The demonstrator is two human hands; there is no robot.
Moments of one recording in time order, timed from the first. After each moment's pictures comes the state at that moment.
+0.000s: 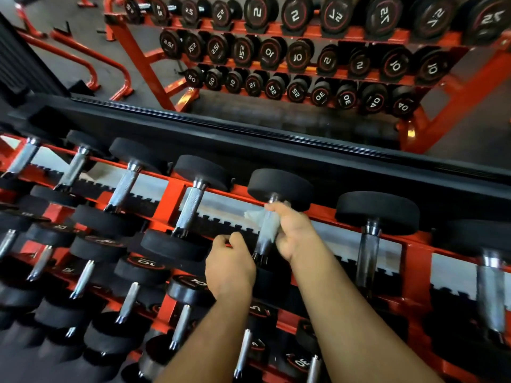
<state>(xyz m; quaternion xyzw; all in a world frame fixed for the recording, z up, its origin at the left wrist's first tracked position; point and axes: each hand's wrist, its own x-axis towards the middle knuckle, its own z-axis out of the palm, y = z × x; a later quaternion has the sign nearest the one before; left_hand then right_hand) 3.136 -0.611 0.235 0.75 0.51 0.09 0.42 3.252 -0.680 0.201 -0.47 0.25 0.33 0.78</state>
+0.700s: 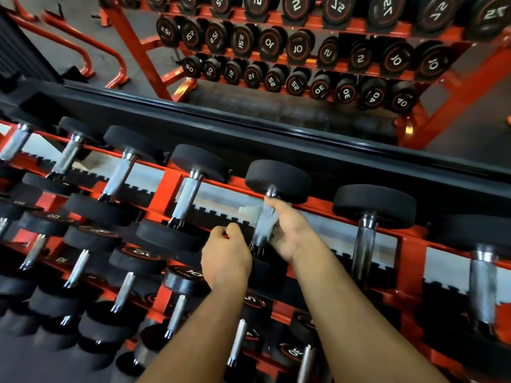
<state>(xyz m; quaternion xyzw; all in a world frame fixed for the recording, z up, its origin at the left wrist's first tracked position) 3.133 -0.611 0.240 0.74 0.51 0.08 0.43 3.238 -0.687 0.195 -0.47 0.23 0.38 0.77</state>
